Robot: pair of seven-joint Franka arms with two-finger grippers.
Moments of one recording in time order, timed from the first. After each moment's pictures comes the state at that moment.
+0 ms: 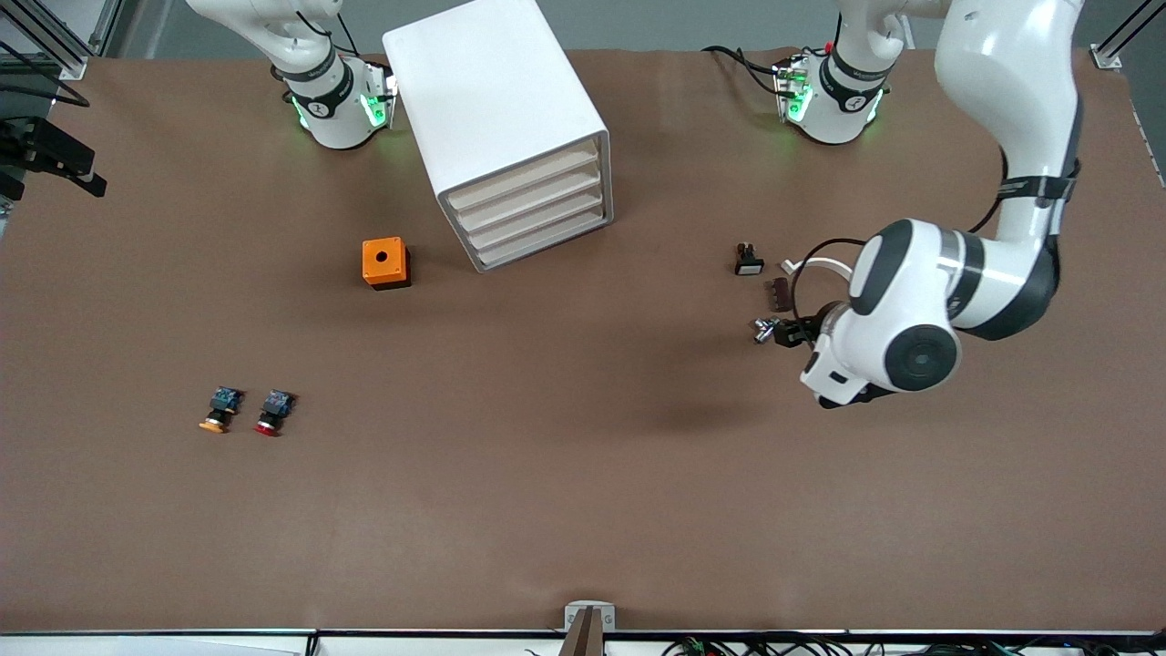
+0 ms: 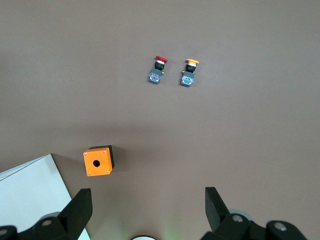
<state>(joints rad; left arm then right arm) -0.23 0.54 -0.13 -1.51 -0.01 1.58 -0.64 -0.02 -0.16 -0.09 -1.68 0.00 1.50 -0.13</state>
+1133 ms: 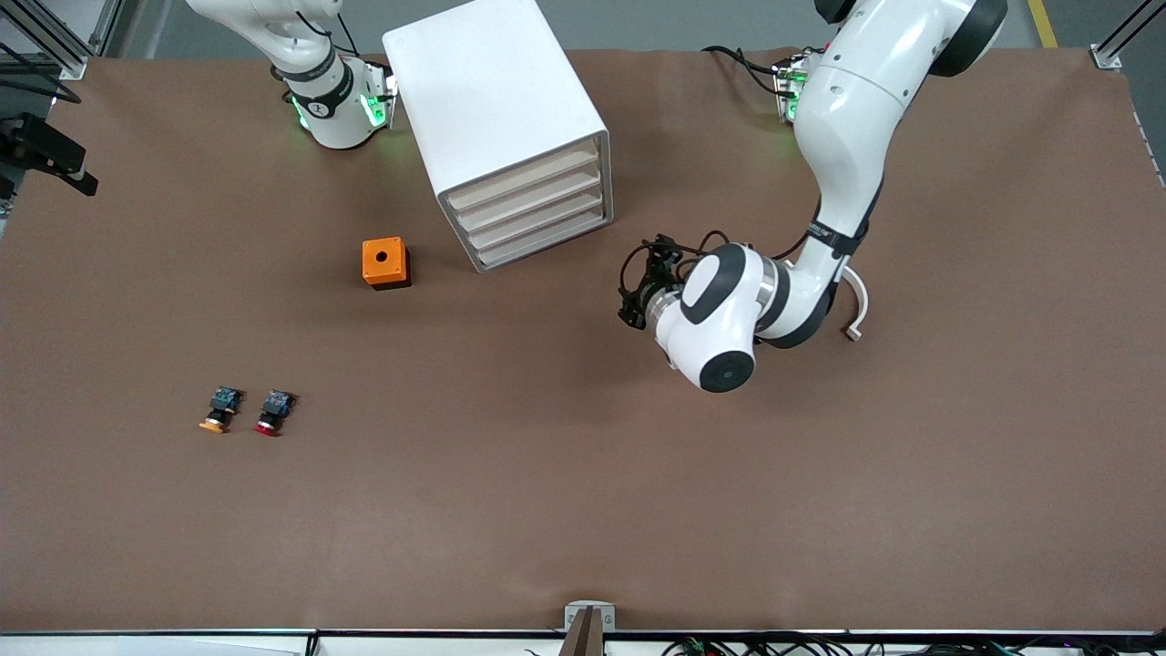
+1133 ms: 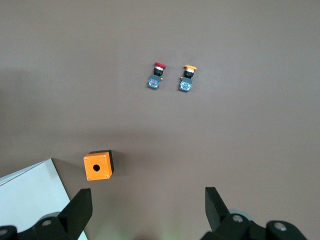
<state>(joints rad) -0.47 0.81 -0.13 -1.38 -0.61 1.56 -1.70 -0.02 -0.16 -0.09 -1.65 0.00 1.51 -0.13</state>
